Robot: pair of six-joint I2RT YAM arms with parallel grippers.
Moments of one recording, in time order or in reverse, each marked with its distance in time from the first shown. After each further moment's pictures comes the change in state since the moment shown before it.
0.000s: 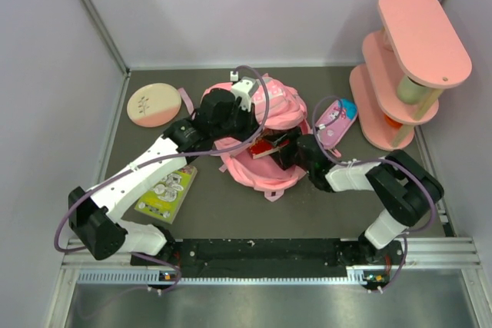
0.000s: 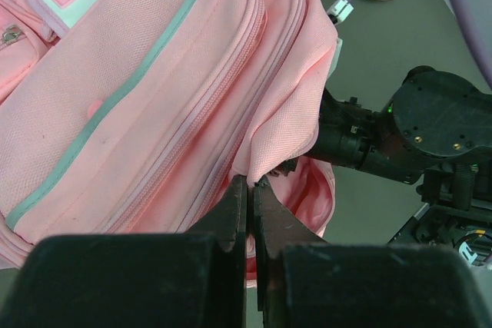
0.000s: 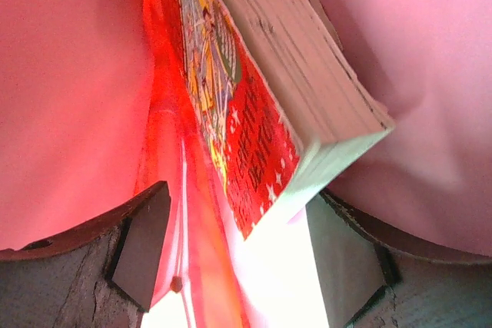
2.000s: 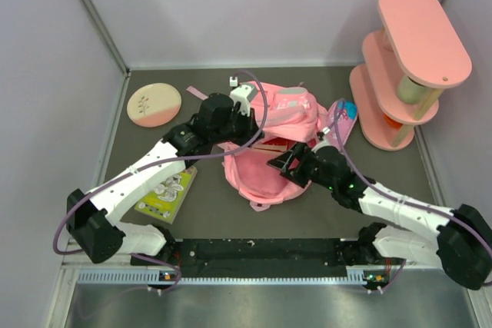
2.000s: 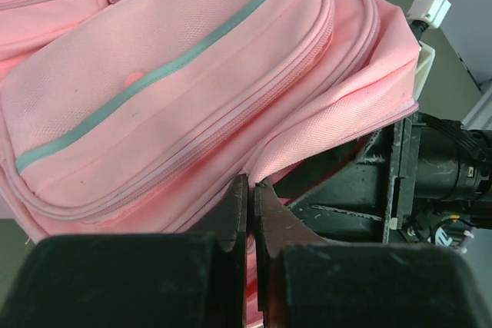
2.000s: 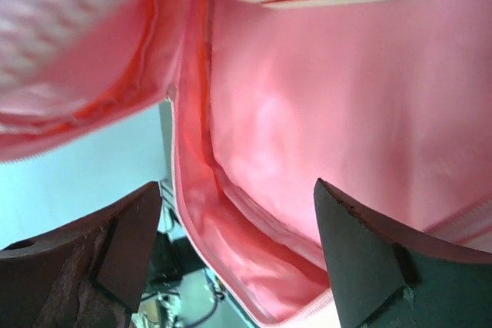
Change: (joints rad) left arm 0.007 -0.028 -0.074 0.045 0.050 -0.034; right arm 0.074 -0.526 -0.106 -0.432 -0.130 -0.304
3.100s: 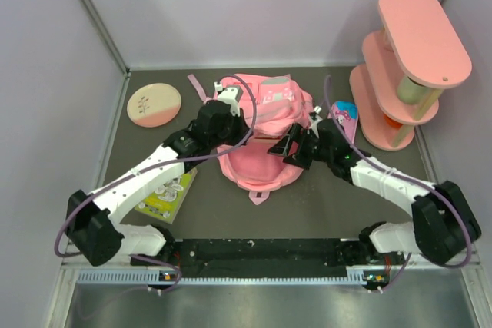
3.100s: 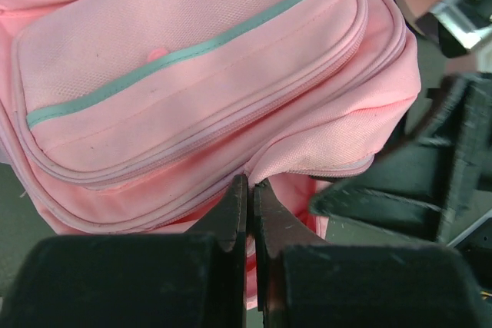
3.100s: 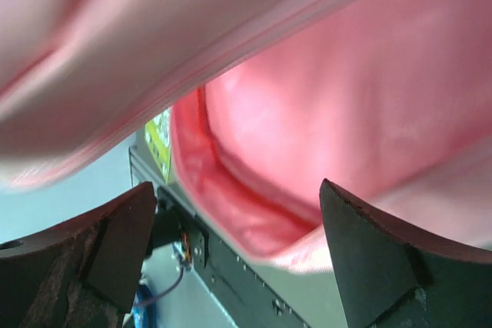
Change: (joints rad) left arm 0.031 -0.035 -0.119 0.087 -0.185 -0.112; right arm -0.222 0.237 0.234 -0.140 -0.315 -0.278
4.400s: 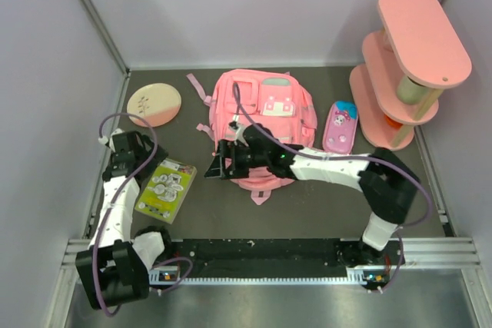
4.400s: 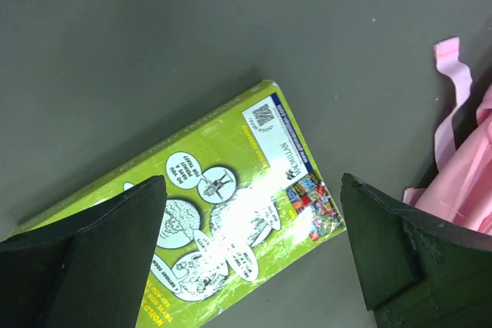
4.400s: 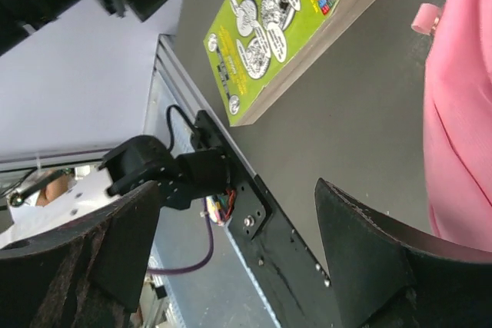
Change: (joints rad) left arm 0.882 -0.293 -0.406 -0.226 -0.009 -0.150; right arm 0.447 0.319 0.369 0.021 -0.005 -0.015
